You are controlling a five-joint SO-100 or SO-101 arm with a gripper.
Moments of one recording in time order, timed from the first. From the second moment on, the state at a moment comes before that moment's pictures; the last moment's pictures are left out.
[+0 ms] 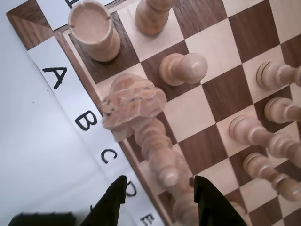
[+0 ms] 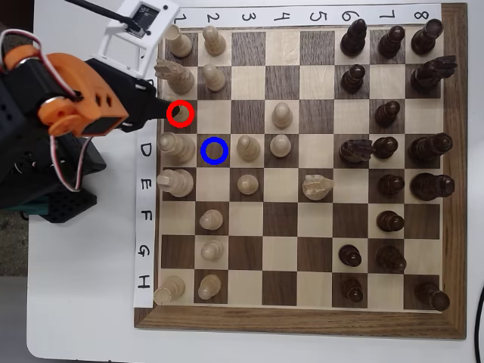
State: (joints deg) arm -27.9 138.1 126.0 83.4 66.3
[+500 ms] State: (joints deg) arm -26.7 135.8 128.5 79.7 67.7
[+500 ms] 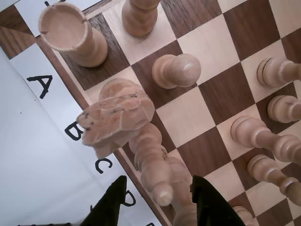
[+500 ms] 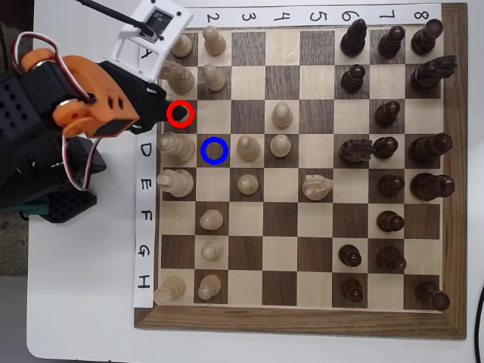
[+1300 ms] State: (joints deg) arm -27.8 134.2 132.7 75.2 69.9
